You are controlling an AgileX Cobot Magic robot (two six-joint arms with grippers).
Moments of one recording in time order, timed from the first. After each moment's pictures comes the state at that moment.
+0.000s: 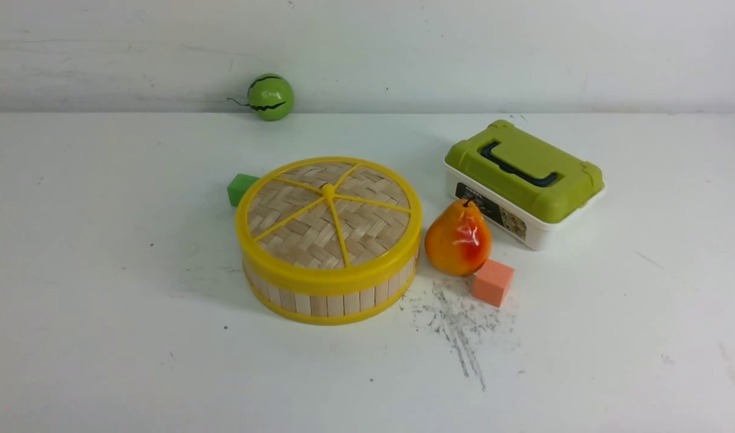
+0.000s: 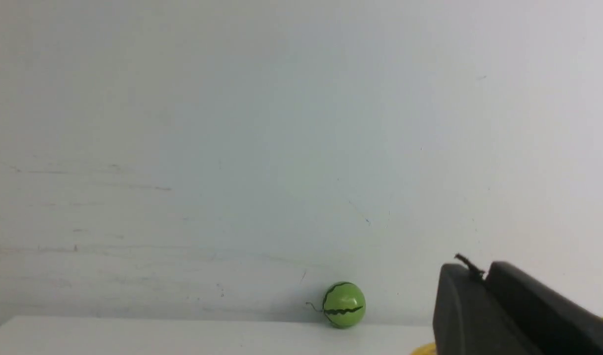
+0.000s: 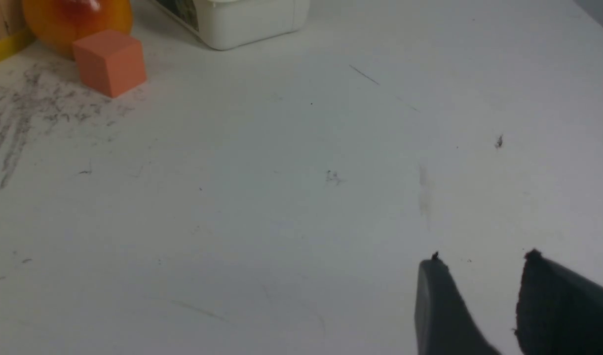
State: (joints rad) right arm -0.04 -0.02 0.02 -0.02 0.39 -0.03; left arm -0.09 -0.01 0.03 -0.08 -0.34 0.00
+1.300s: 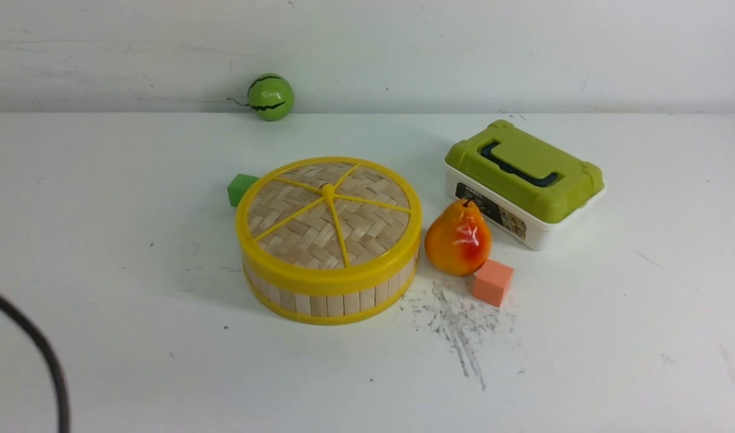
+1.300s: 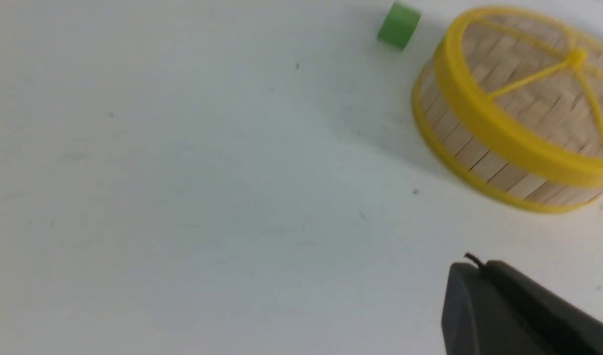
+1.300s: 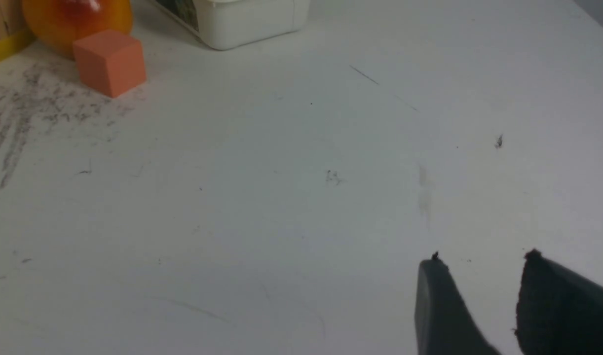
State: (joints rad) right arm -0.04 -0.02 0.02 -0.02 0.39 -0.03; left arm -0.09 0.57 -0.56 0.02 0.64 -0.30
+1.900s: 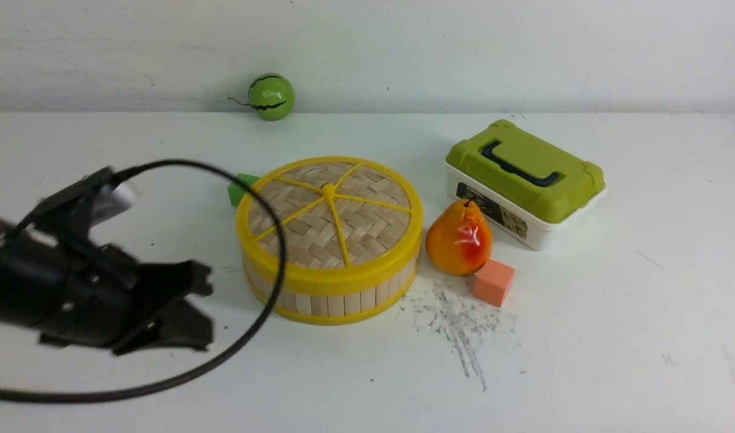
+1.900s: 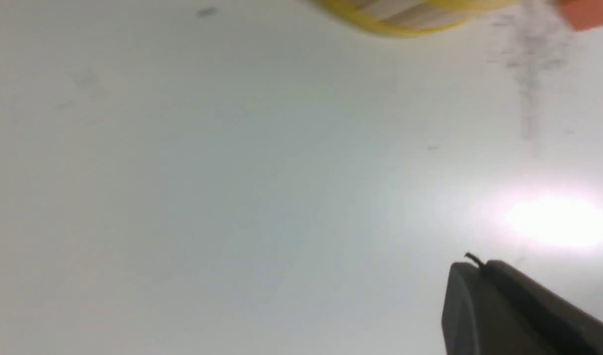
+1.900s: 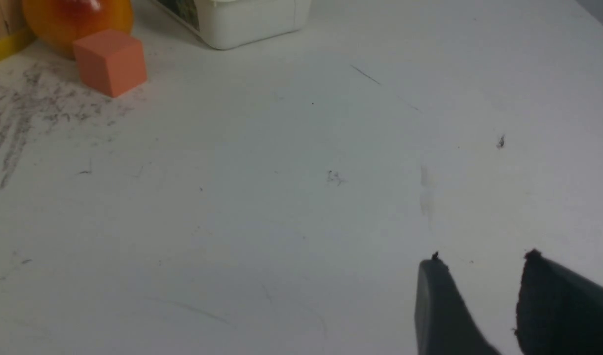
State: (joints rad) right arm -0.04 -0.02 0.02 -0.02 0.39 -0.03; left arm -0.20 1.30 -0.89 -0.64 0.76 0.14
